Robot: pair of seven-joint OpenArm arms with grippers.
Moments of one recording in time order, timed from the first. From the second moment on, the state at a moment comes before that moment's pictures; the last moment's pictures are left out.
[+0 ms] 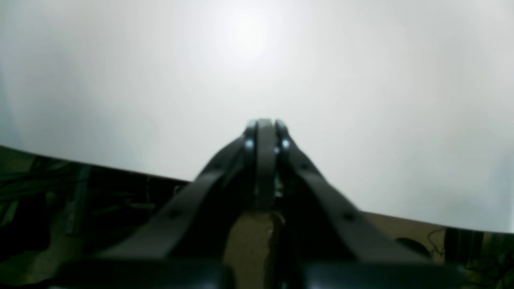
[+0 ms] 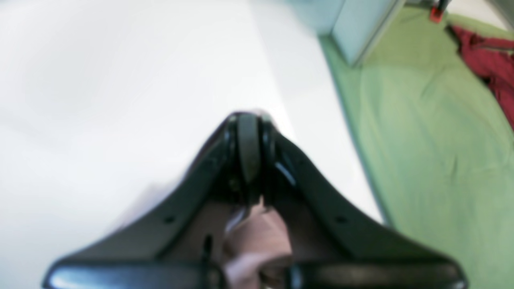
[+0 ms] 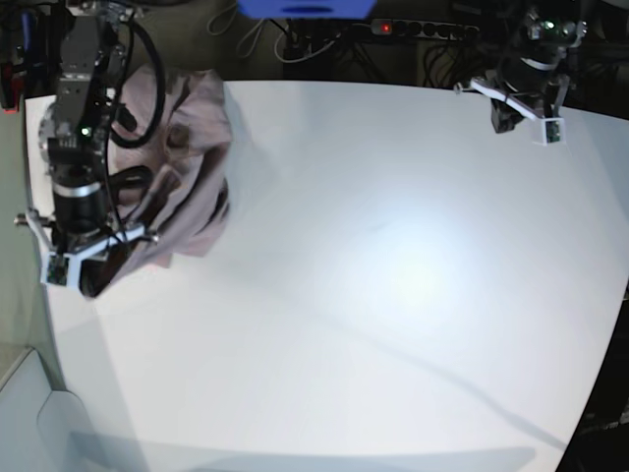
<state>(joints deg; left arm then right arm) 39.9 -14.4 -13.0 113.7 -25.8 0.5 31.3 -9.3 6.0 12.9 117.2 0.2 0.0 -34.0</state>
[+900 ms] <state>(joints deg) 38.6 -14.4 -13.3 113.7 -25.9 0.5 31.3 21.1 3.9 4.9 117.4 -0.3 0.0 -39.4</state>
